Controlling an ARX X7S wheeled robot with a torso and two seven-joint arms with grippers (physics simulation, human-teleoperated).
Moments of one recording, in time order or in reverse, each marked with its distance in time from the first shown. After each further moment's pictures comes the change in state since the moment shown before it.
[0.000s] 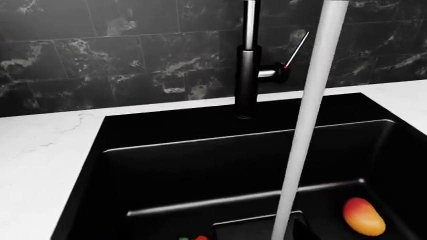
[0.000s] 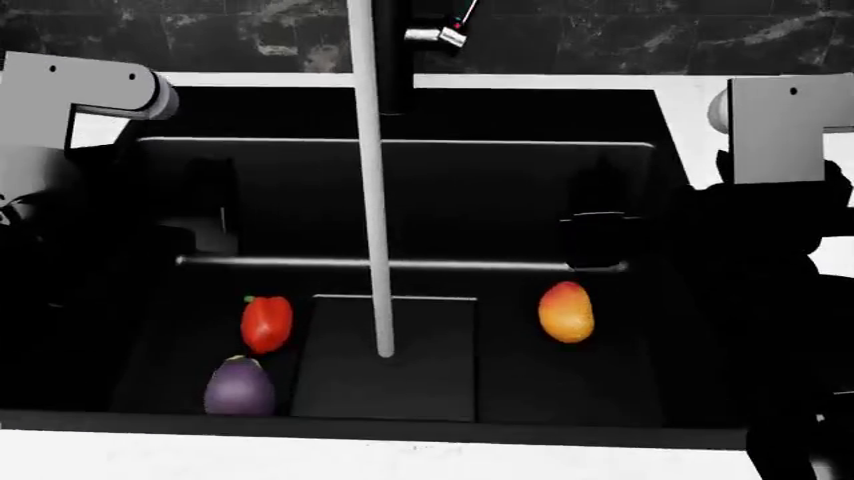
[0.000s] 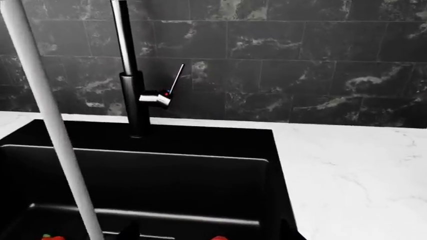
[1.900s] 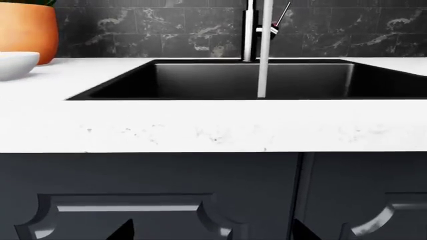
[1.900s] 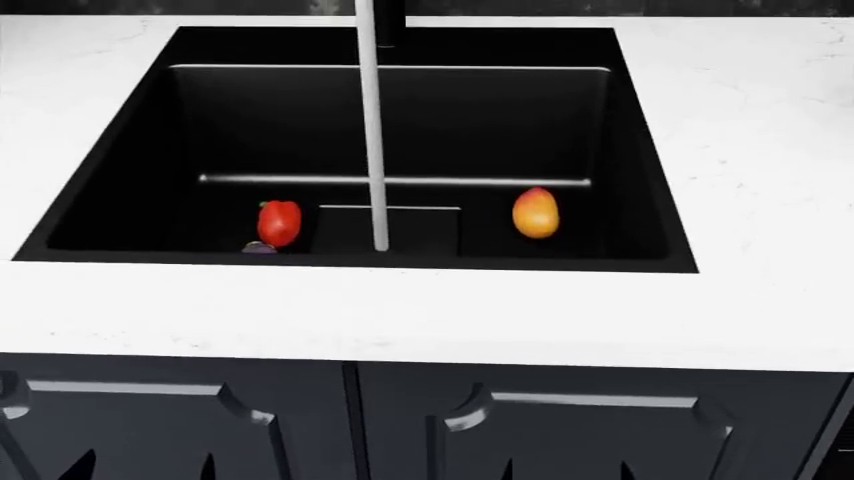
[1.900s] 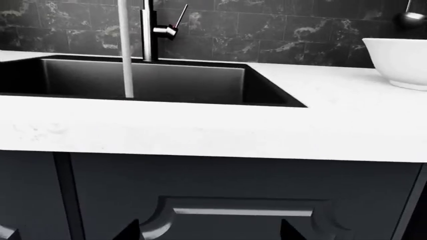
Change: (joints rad) left arm 1.025 0.087 -0.034 0.075 0.365 1.133 0.007; right arm -0.891 -0.251 -0.144 0.098 -0.411 -1.114 0.163
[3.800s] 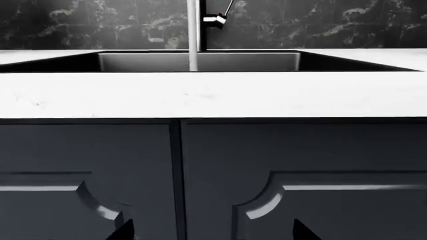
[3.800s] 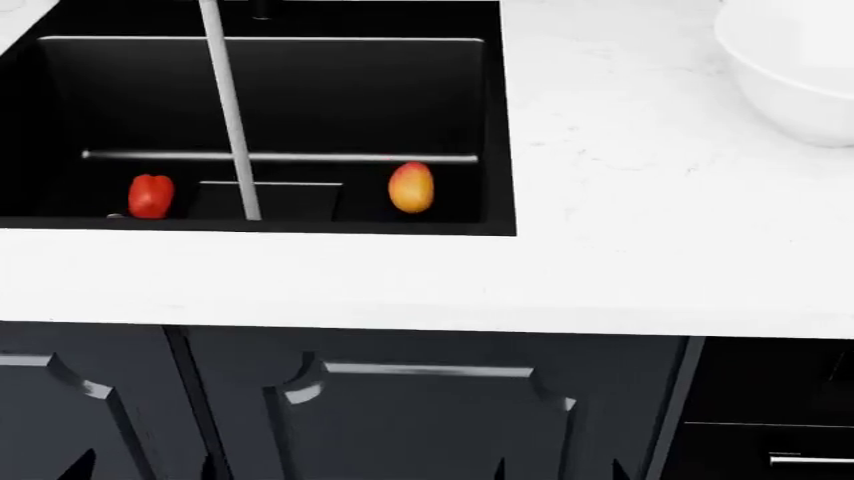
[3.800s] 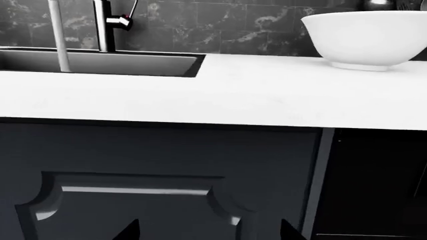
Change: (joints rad) left arm 0.012 0.091 -0.099 -0.001 0.096 0.003 0.090; right arm -0.014 -0.083 0.097 -0.001 -0.070 -0.016 -0.124
